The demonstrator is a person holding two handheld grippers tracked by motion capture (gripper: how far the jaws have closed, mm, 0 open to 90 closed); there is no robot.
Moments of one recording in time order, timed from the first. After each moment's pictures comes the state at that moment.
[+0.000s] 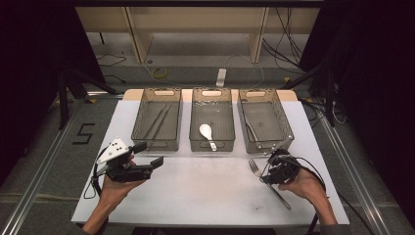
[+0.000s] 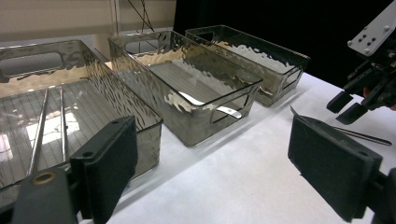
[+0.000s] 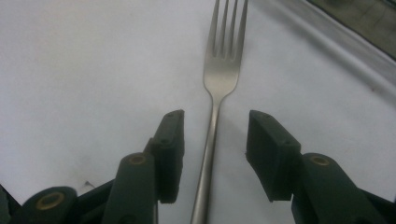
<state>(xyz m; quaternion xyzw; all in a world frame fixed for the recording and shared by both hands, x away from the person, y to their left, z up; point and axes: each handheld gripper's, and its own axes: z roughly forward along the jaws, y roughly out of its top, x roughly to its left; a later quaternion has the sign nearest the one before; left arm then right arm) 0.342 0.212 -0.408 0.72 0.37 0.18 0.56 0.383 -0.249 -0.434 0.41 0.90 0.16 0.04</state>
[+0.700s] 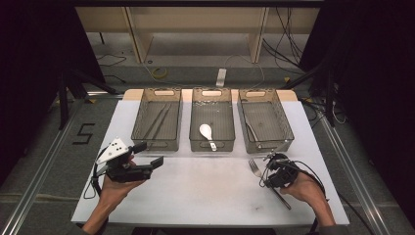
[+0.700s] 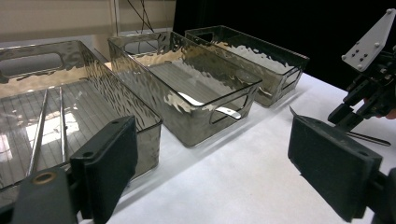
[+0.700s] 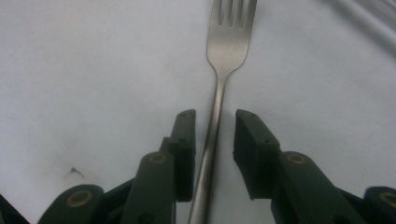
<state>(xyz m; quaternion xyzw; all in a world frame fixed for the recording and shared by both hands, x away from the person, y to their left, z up) 0.341 0.212 -0.407 0.72 0.37 0.18 0.56 0.381 -0.249 -0.448 0.40 0.90 0.13 0.03</state>
